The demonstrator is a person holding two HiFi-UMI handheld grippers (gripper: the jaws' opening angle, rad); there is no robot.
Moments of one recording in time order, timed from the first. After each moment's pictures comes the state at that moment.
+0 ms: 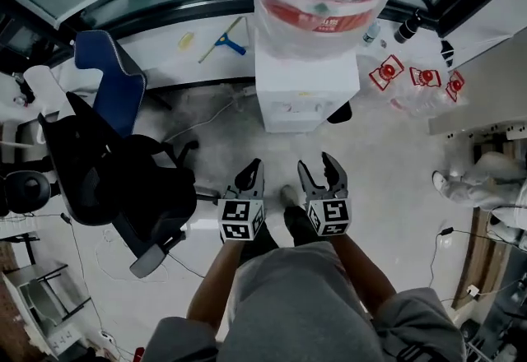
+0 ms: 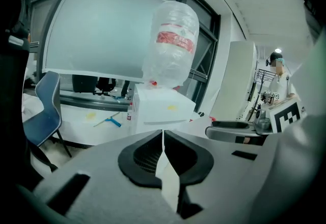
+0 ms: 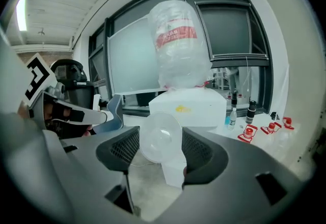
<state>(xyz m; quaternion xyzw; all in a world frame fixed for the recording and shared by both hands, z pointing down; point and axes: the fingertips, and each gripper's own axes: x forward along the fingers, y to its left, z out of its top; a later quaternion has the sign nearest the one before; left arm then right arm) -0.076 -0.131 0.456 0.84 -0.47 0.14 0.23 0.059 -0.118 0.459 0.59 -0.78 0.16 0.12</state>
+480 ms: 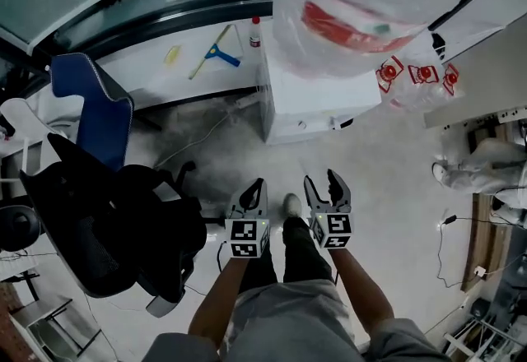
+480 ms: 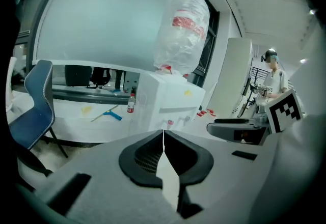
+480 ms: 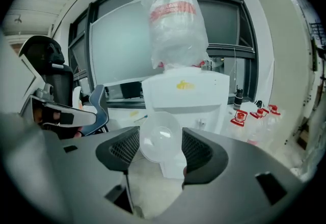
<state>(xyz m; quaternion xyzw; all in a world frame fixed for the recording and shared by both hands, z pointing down) -0.127 -0.170 0.534 0.86 -0.42 0.16 0.23 0.020 -0.147 0.532 0.66 -0.71 0.21 0.15</state>
